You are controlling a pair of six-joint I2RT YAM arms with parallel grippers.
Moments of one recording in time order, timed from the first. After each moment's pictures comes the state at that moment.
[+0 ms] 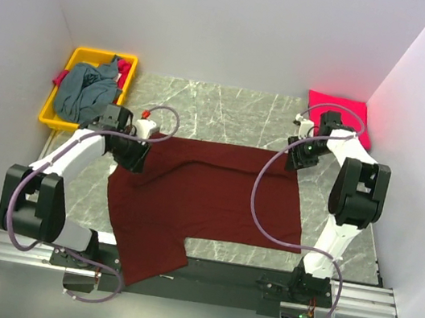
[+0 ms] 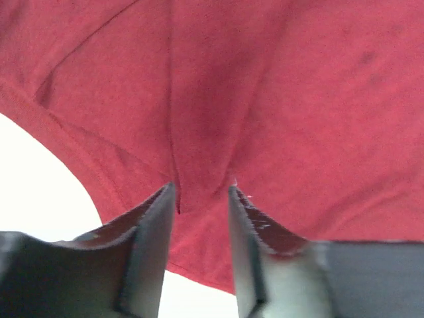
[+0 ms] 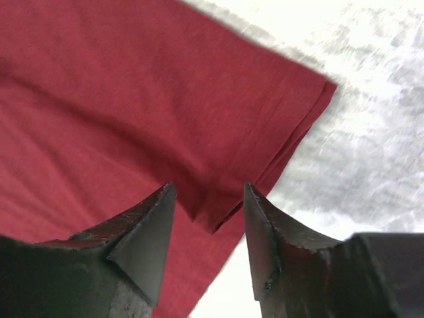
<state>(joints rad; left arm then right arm) -0.12 1.40 0.92 -0.65 0.32 0.33 -0.07 1.97 1.45 -0.79 -0.41 -0.39</state>
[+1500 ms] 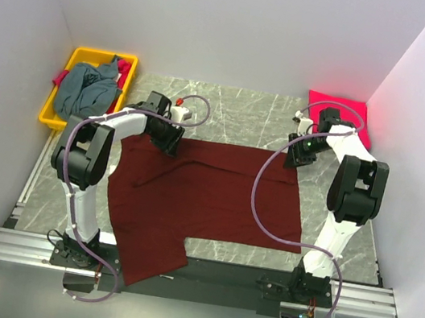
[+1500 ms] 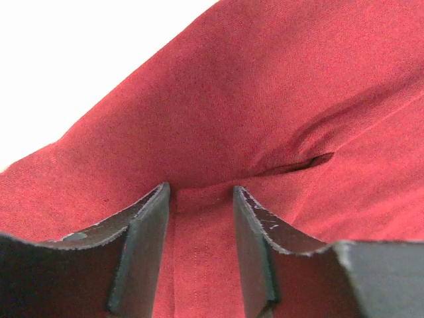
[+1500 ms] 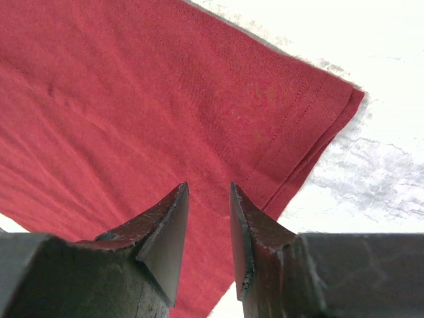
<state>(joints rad) -0.27 1.93 1.29 -0.43 0.34 0.20 -0.06 2.00 1.53 -0.88 -0.46 -0.34</state>
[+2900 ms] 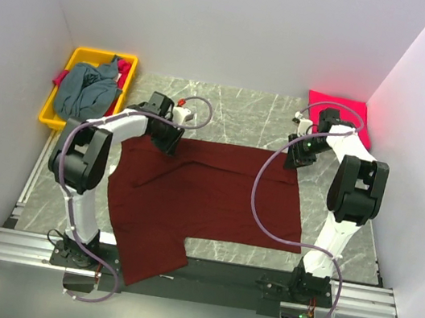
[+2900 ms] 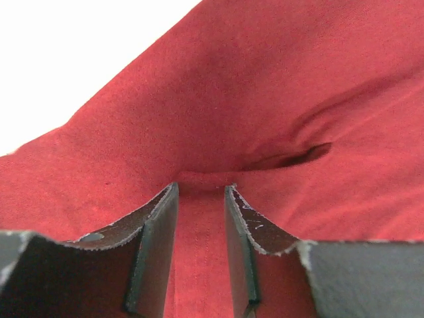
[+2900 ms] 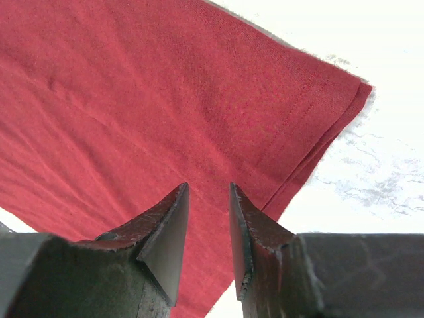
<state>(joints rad) -0.30 1.88 1.28 -0.45 0.27 0.21 -0.06 2.00 1.53 -0.90 -0.46 -0.35</state>
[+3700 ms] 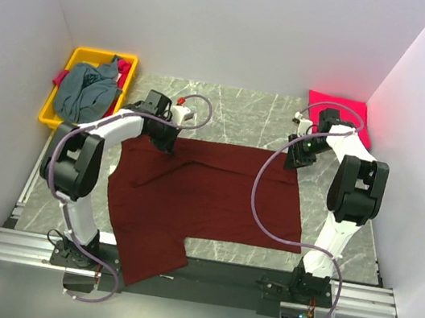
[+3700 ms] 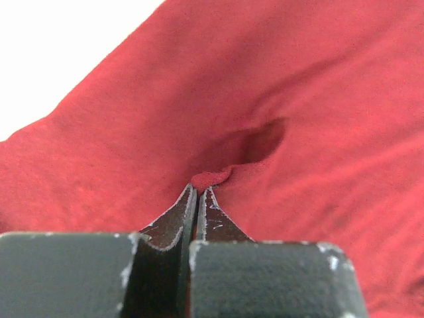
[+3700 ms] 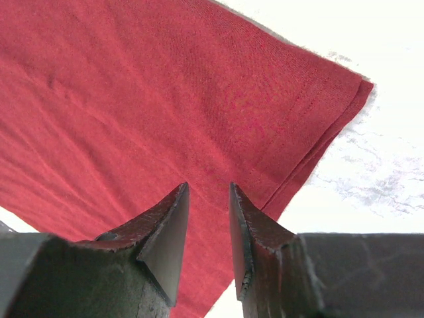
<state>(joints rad) -0.30 1.82 1.25 -0.48 0.32 0.22 -0.06 2.00 1.53 -0.91 -0.46 -0.35</state>
